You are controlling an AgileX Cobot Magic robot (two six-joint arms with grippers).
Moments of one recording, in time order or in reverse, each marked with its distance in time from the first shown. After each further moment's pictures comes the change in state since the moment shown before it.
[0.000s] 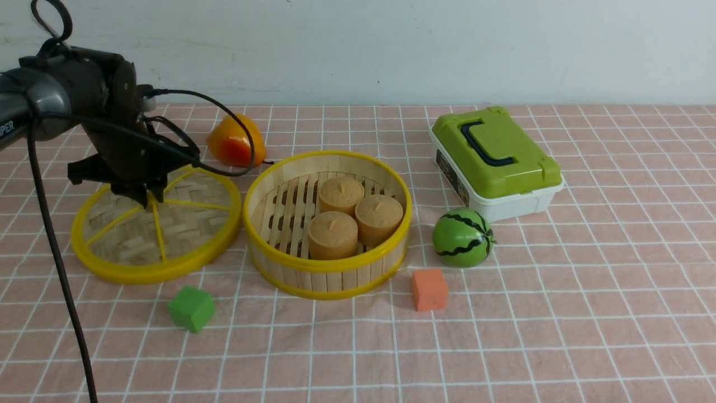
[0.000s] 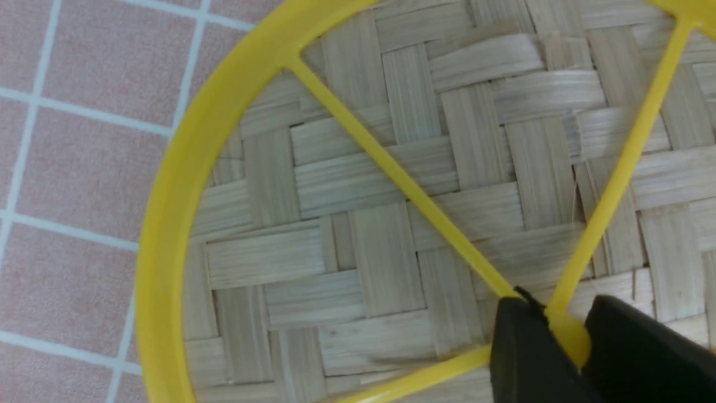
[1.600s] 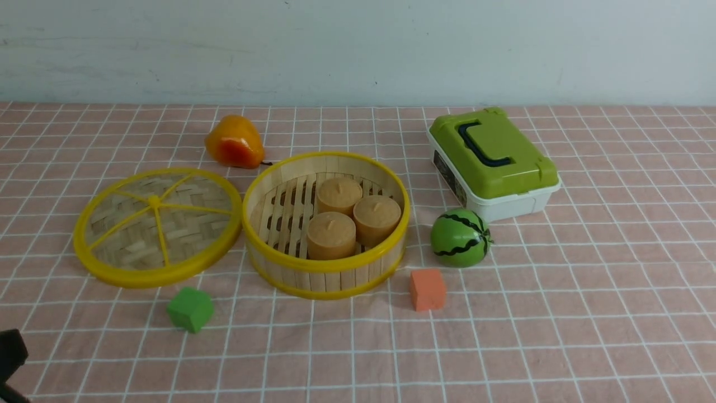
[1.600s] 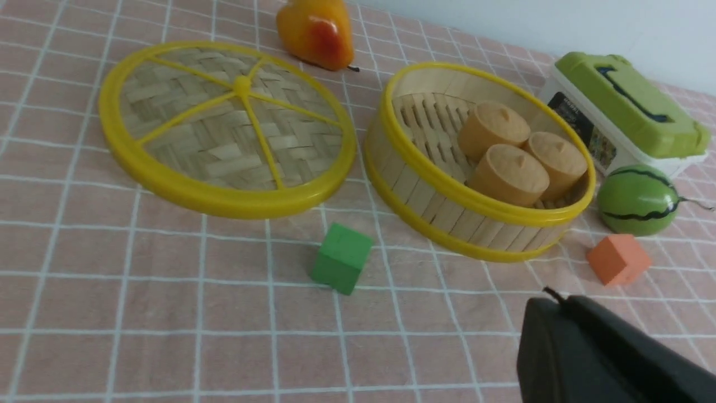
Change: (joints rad) right arm 0.000 0.000 0.000 0.001 0.000 0.000; left arm -0.004 -1.876 1.418 -0.455 -0.329 0.408
